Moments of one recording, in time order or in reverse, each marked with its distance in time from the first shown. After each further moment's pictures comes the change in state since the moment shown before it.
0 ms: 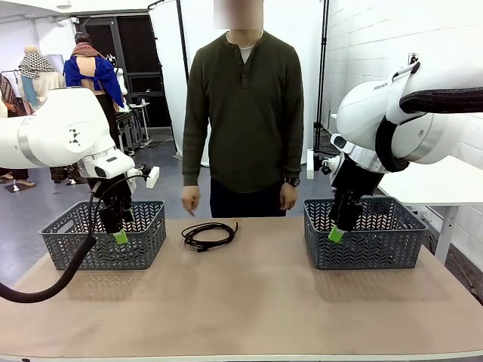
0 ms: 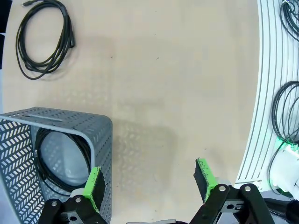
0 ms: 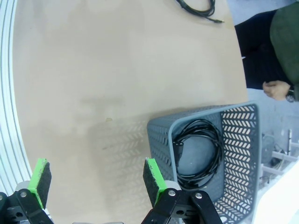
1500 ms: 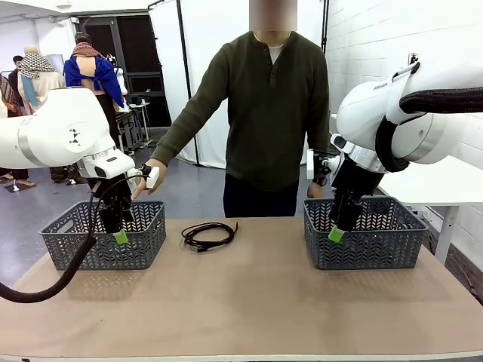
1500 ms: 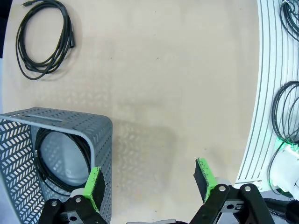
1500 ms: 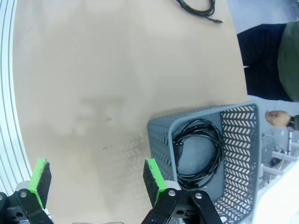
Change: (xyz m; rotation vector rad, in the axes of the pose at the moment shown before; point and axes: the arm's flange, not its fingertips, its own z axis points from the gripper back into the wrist) left arm 0.000 0.000 0.000 0.000 0.000 0.000; right arm 0.000 0.000 0.000 0.000 0.000 0.000
